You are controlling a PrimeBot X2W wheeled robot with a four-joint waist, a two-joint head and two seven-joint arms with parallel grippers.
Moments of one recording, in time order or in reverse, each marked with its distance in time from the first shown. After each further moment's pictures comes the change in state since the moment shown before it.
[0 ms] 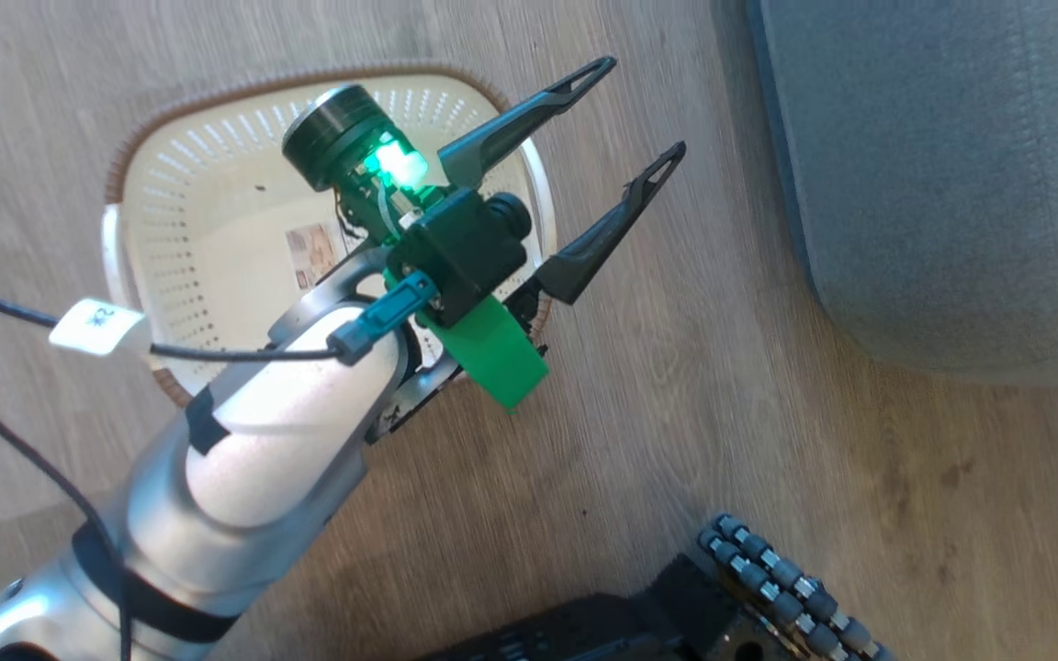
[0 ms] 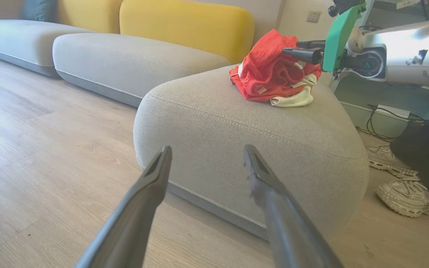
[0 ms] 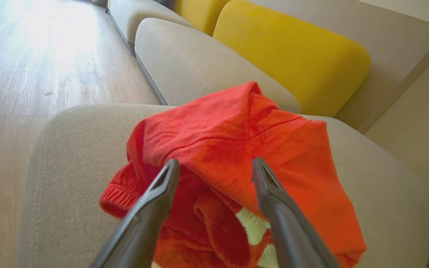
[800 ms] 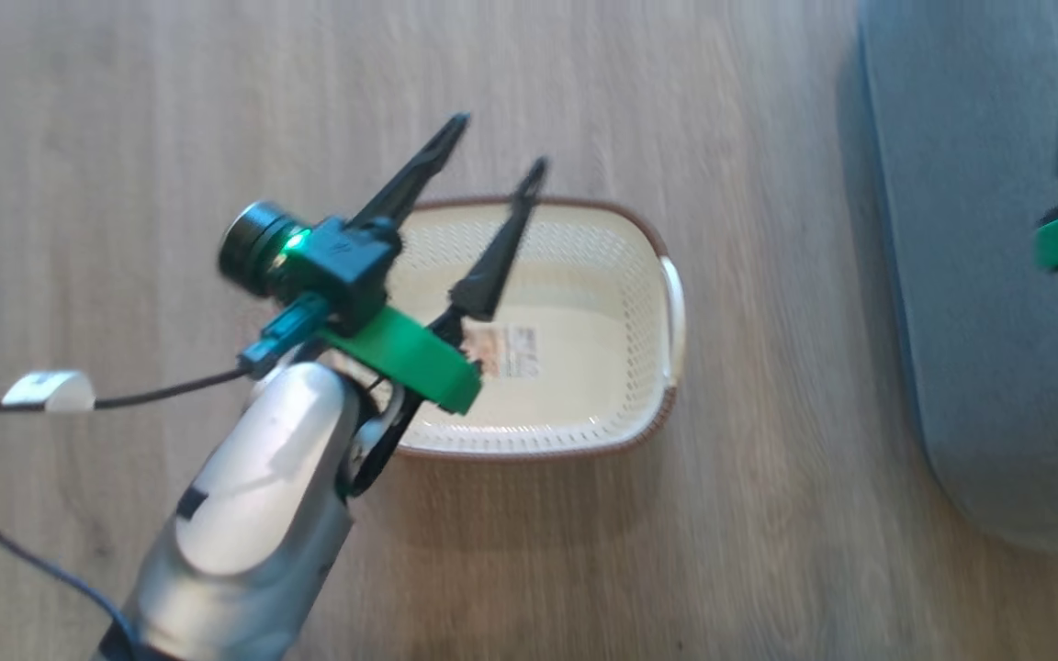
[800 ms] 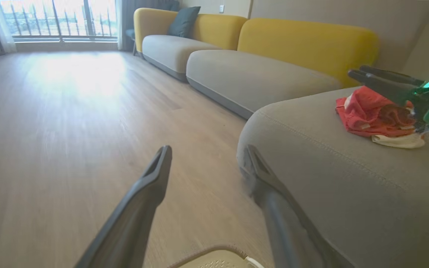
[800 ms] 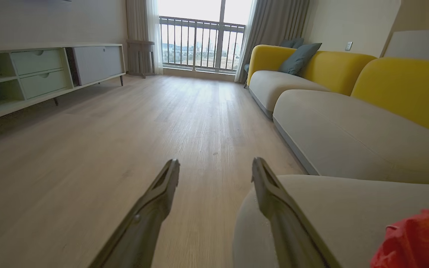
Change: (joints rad) left arm 0.221 -0.104 0.245 0.091 -0.030 0.028 -0.030; right arm 0.294 0.065 0.326 -0.352 0.162 0.000 -0.002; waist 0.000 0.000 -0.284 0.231
